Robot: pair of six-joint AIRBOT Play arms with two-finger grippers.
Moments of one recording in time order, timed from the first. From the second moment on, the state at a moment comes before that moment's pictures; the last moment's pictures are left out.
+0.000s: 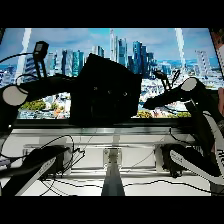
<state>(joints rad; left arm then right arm) -0.21 -0.76 0.85 1.00 -0.89 -1.28 0.06 -1.12 0.73 -0.95 1.20 1.04</state>
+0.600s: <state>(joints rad) -0.07 -0.66 0.73 1.56 -1.32 -1.28 0.24 -1.27 0.66 -0.83 1.07 1.01</state>
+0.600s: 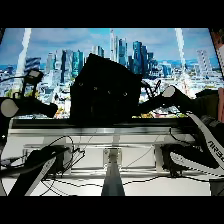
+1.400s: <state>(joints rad) 0.03 -0.74 0.52 1.46 -1.25 -1.25 0.25 -1.33 0.66 -0.71 1.30 0.77</state>
